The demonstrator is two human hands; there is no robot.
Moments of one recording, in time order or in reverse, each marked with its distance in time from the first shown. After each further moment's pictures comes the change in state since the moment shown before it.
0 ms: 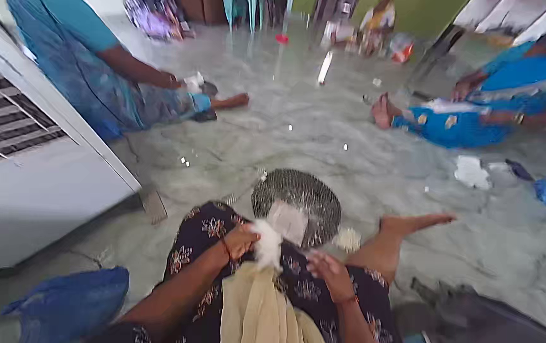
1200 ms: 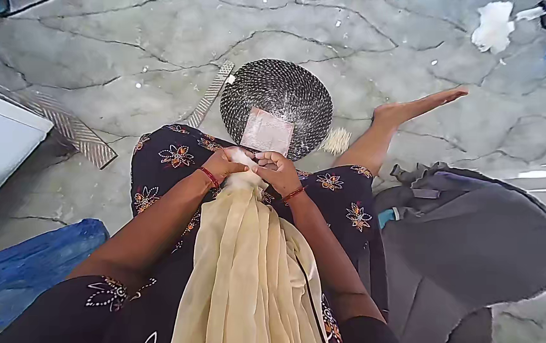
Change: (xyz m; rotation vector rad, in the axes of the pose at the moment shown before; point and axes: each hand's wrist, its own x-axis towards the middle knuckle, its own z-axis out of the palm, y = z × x) left_hand 0.037 -0.035 -0.011 0.313 -0.119 -0.036; right_hand 0.027 -0.010 0.079 -0.086 -0.150 -0.004
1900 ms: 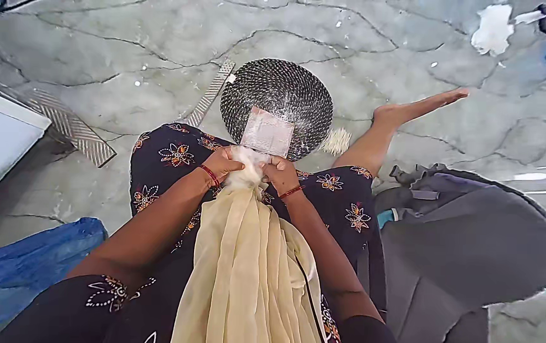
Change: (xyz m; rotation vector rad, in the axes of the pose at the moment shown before) left_hand -0.002 0.007 0.008 -0.075 0.108 -0.097; right_hand 0.005 0.011 0.007 0.188 0.094 0.143
